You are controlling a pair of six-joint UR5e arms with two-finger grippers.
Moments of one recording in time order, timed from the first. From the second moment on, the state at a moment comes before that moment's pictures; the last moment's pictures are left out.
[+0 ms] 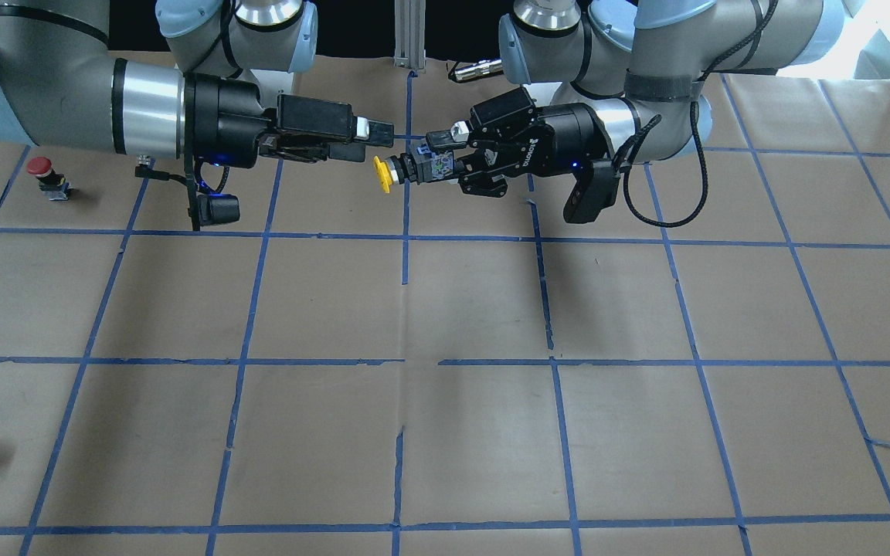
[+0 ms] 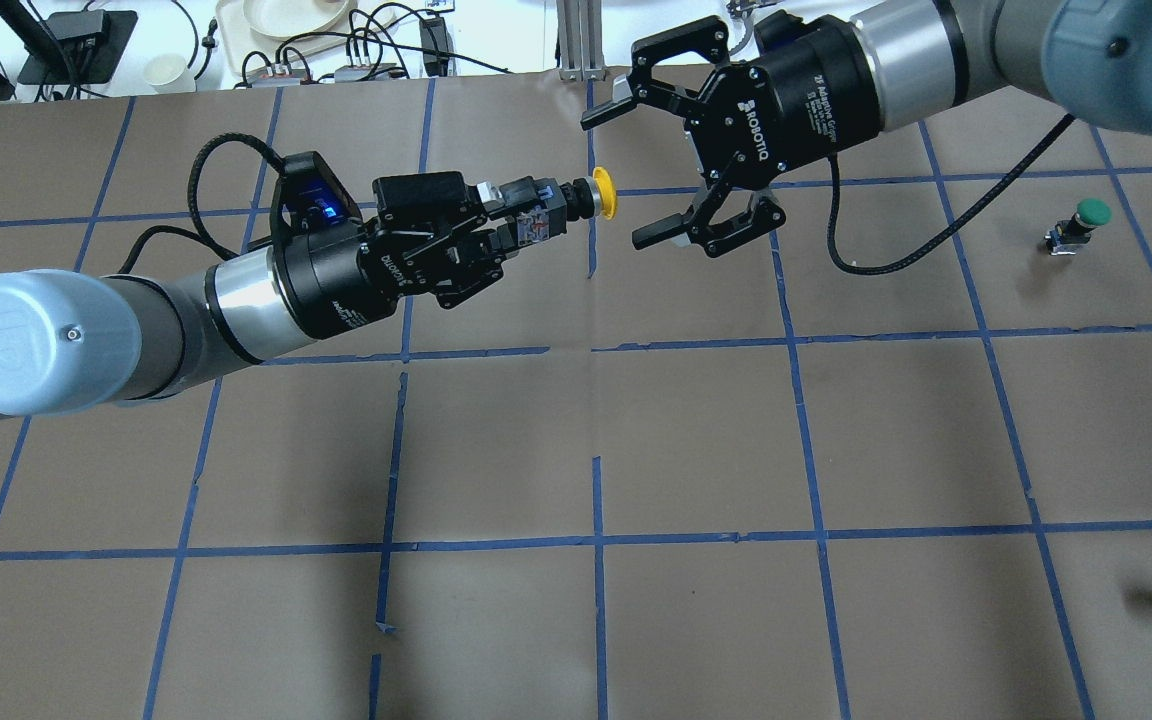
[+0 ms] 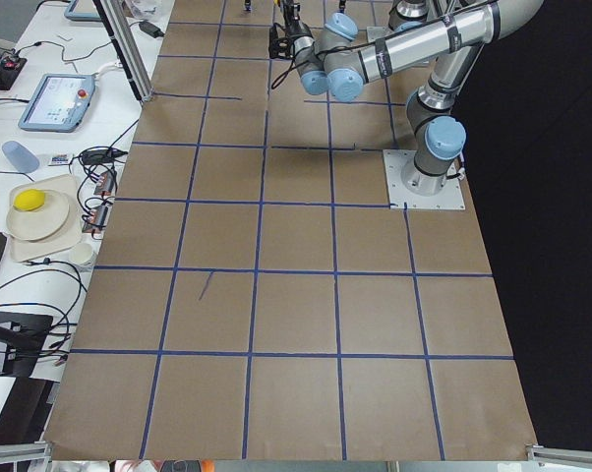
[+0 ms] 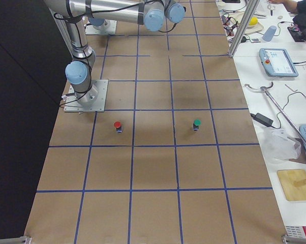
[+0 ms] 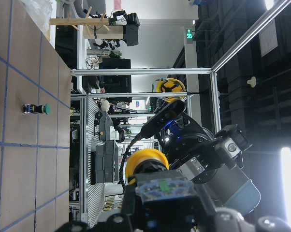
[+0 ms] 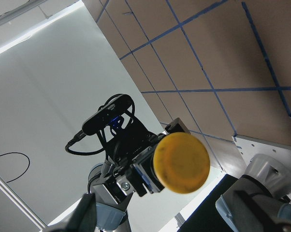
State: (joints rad) left arm -1.45 -1.52 -2.01 -2.26 -0.19 1.09; right arm 1.52 -1.46 1.58 -1.13 -0.41 -0.02
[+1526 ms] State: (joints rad) left arm -1.51 -1.51 -2.00 -2.25 -0.28 1.08; right arm 1.49 -1.46 1.59 -1.15 -0.43 -0.02
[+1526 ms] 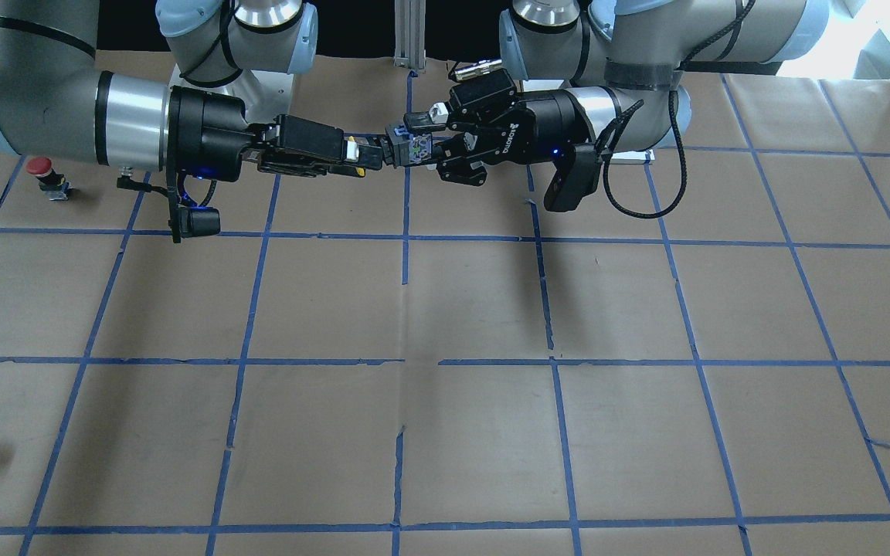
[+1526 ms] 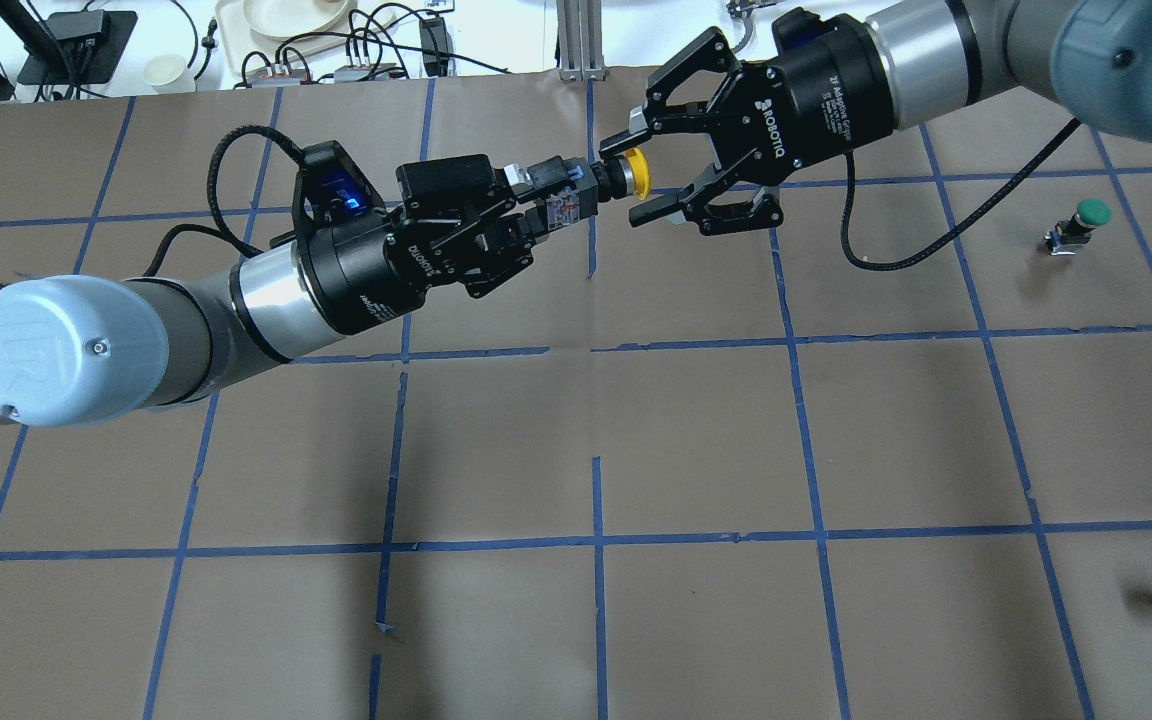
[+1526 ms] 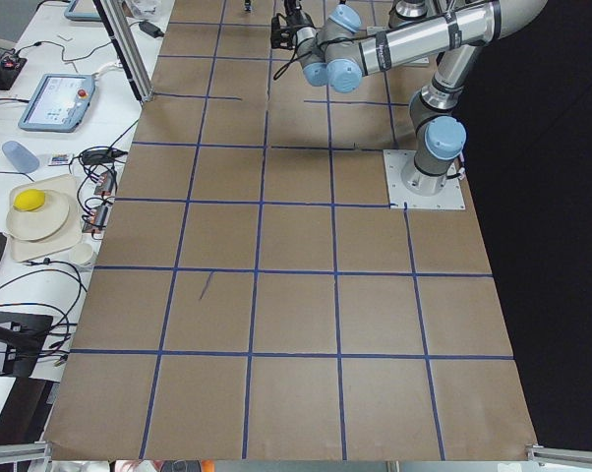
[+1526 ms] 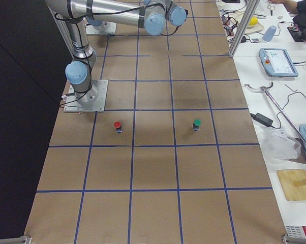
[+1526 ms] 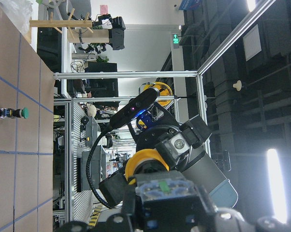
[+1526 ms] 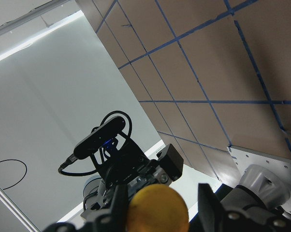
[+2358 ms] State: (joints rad) left arm -1.51 -1.51 -2.00 -2.25 -0.28 1.09; right arm 1.48 -1.46 1.58 -1.15 -0.42 -0.02
